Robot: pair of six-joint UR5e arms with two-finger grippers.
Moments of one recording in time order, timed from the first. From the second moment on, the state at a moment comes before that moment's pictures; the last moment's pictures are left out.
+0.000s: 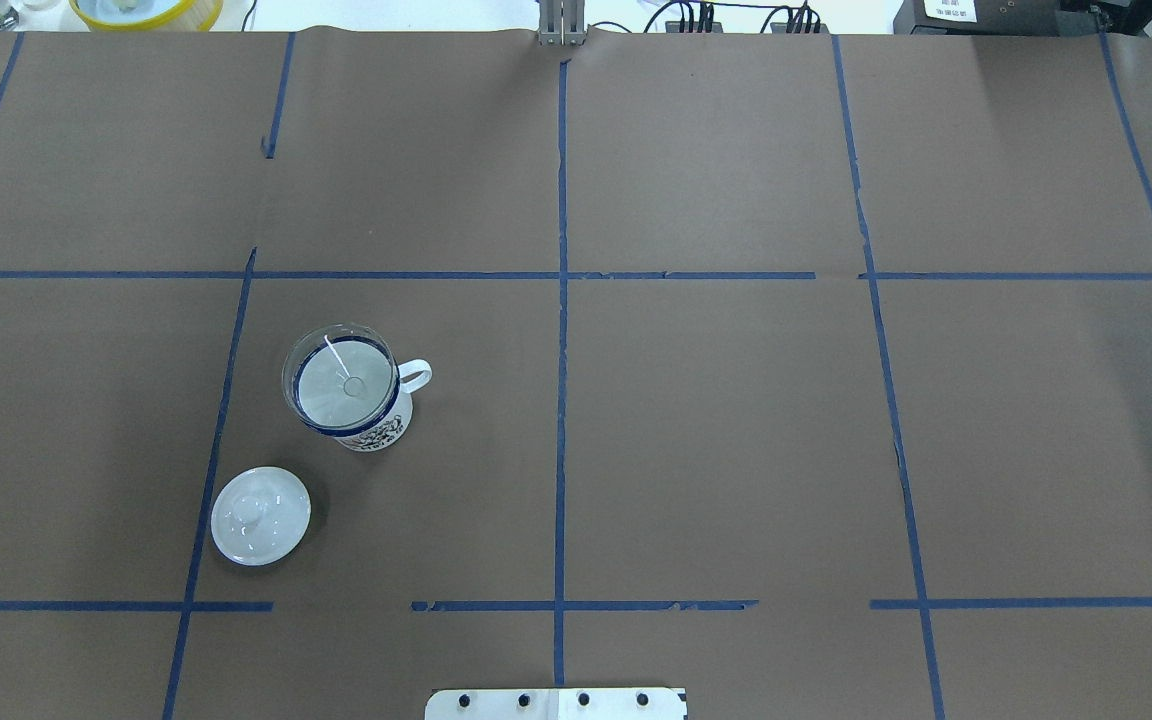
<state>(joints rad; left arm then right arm) -1.60 -1.75 -1.70 -1.67 -2.27 -0.25 1.57 -1.68 1.66 -1.57 2.29 0.01</state>
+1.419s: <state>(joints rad) -0.75 -2.09 -1.91 -1.54 -2.03 -1.27 1.57 -1.68 1.66 -1.57 2.29 0.01</state>
